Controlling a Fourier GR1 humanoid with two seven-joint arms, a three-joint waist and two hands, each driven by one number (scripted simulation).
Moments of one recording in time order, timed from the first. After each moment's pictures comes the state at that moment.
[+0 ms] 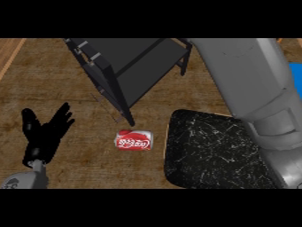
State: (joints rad) left arm -0.07 0.18 0.07 -1.35 0.12 -0.02 0.30; right arm -1.49 -0.10 -0.03 -0.80 0.48 0.36 0.08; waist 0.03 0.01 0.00
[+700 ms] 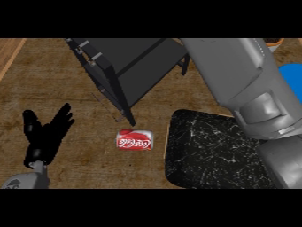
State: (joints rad) left arm -0.07 0.17 0.07 -1.36 0.11 -0.02 0.30; right arm -1.60 -0.08 -0.07 -0.49 0.54 0.23 -0.15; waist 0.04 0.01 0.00
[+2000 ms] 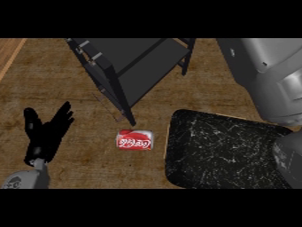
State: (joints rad) left arm -0.09 0.17 0.08 -1.33 0.10 -0.02 0.29; right arm -1.72 -0.13 -0.45 -0.31 0.22 0.16 0.00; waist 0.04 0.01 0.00
